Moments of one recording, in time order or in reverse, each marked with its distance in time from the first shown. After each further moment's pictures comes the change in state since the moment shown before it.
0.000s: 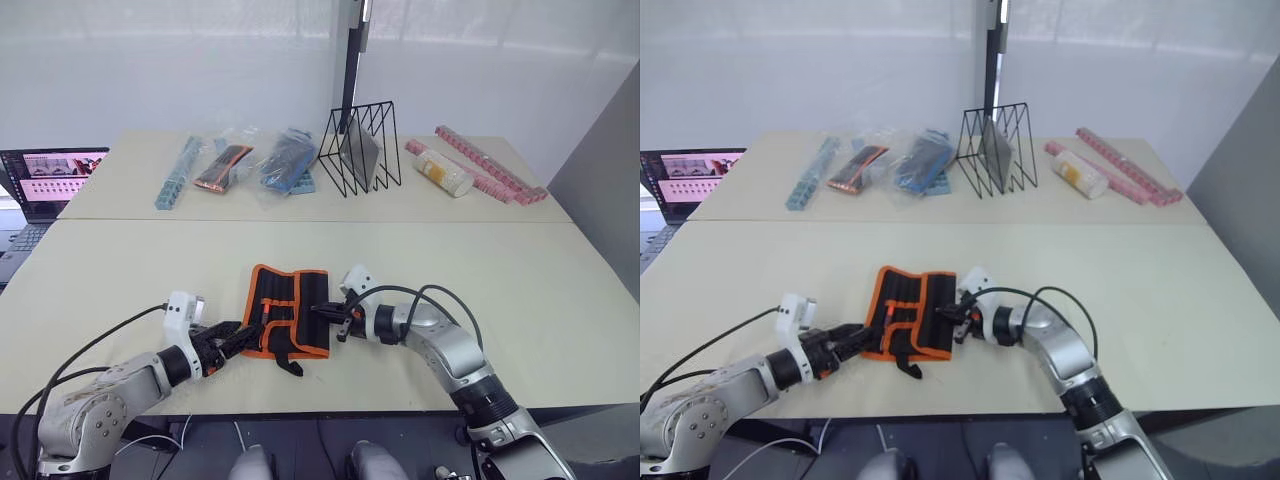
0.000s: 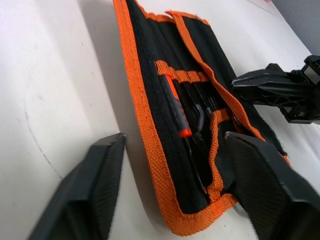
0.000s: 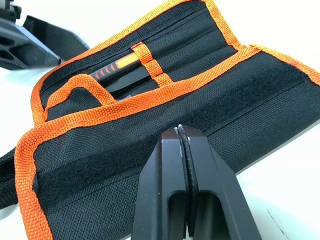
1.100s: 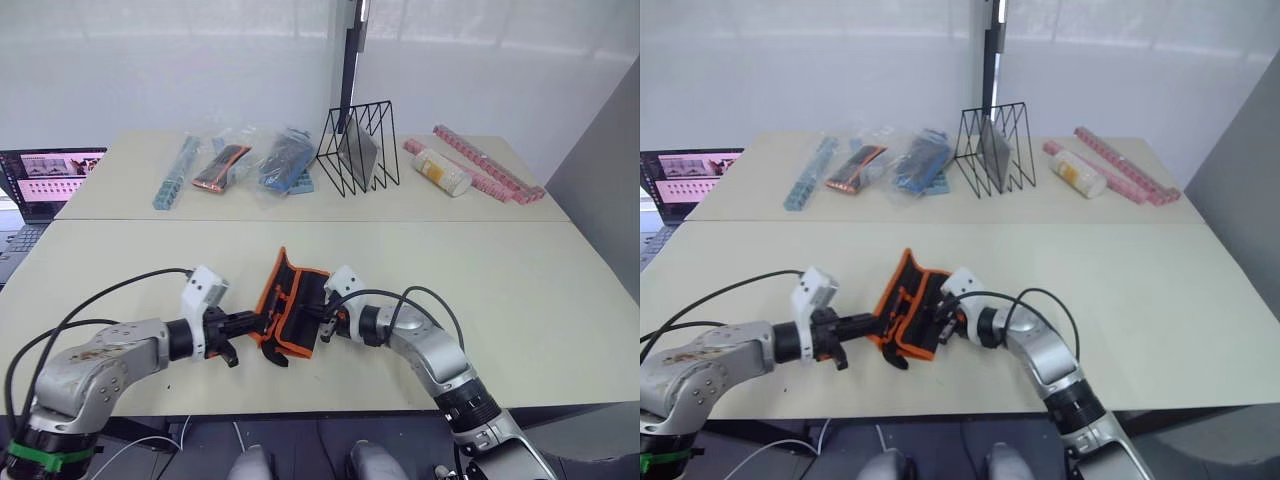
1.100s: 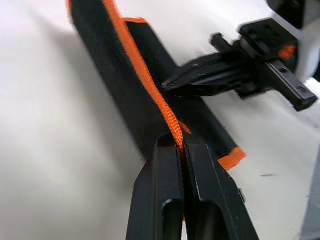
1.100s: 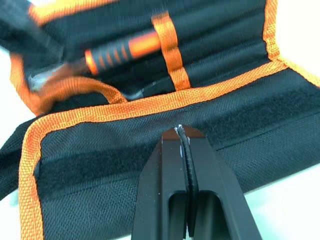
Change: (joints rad) left arm -0.205 0.215 -0.230 -0.012 0.116 -0.054 -0.208; right arm 0.007 0.087 0.023 -0.010 -0.082 0.009 -0.080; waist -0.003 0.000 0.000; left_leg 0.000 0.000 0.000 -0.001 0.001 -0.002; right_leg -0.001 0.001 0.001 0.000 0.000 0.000
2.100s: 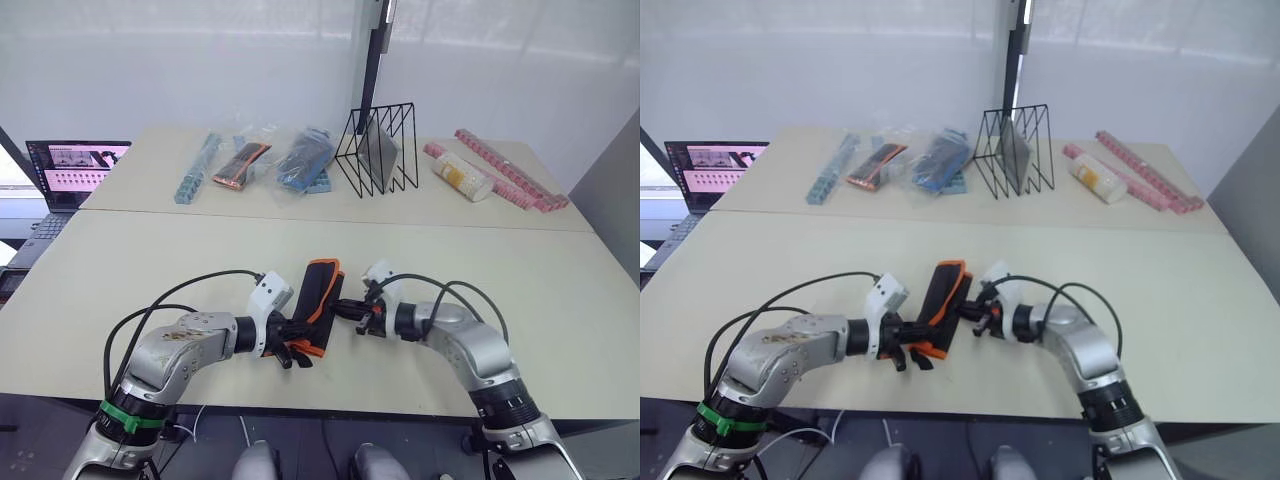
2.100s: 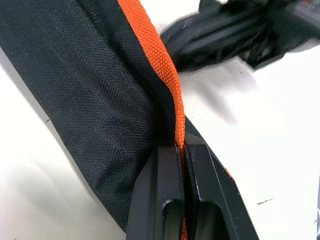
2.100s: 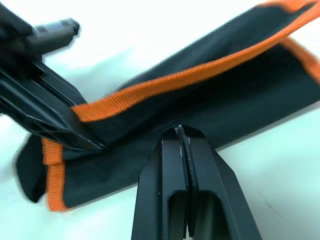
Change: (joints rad) left arm -0.168 -0.200 -0.232 0.124 0.175 0.043 0.009; right arm 0.019 -0.131 -0.183 -0.093 0.188 0.169 0.133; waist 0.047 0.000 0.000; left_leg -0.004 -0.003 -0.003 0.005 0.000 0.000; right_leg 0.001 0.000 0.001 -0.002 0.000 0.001
